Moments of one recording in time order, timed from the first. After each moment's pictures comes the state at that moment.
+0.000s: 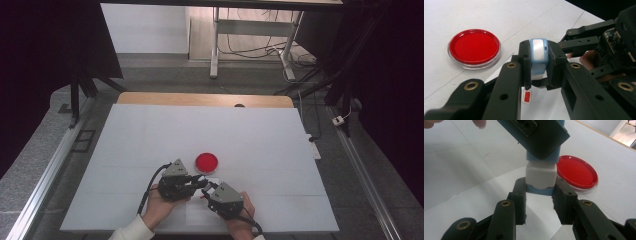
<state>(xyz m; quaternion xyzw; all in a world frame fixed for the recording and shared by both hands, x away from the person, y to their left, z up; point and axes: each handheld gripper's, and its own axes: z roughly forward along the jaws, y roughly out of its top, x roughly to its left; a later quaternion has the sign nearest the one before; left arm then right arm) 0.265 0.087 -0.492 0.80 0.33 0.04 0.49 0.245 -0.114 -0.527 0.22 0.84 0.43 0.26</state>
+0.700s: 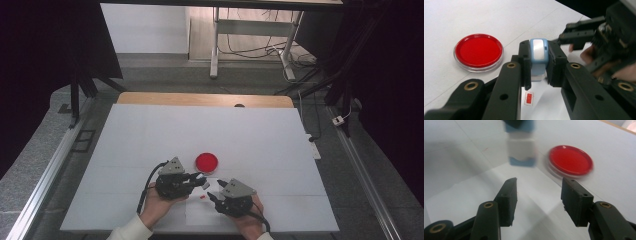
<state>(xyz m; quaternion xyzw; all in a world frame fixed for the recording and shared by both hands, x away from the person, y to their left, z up) 0.267 0.094 -0.486 0.80 0.33 0.05 0.50 0.255 -0.141 -0.524 0.24 0.84 0.44 0.21</state>
